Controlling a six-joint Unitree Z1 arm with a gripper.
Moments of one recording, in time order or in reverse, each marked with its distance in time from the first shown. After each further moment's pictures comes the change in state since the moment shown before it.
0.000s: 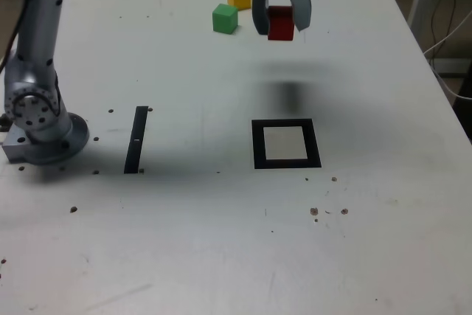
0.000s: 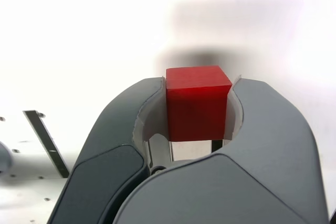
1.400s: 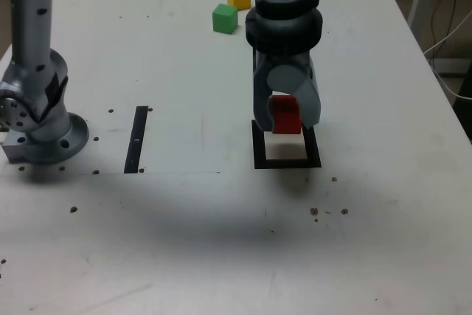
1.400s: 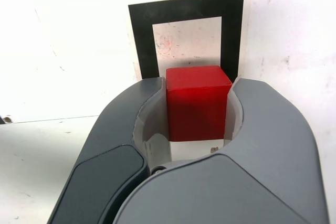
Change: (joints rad) arm -0.430 -0.056 0.315 -0.263 -0.020 -0.427
